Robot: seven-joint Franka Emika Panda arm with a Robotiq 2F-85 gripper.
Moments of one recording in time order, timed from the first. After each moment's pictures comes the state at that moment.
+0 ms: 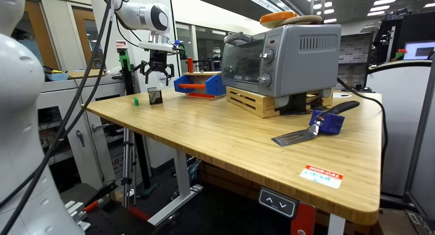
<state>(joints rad) 0.21 0.36 0.24 -1.65 0.06 1.84 -0.27</state>
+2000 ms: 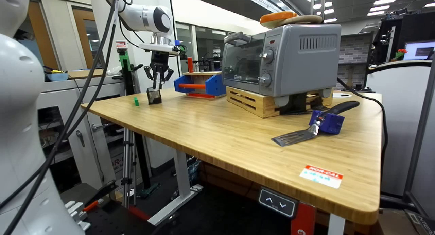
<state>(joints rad) 0.21 0.39 0.23 -1.61 0.06 1.79 -0.21</state>
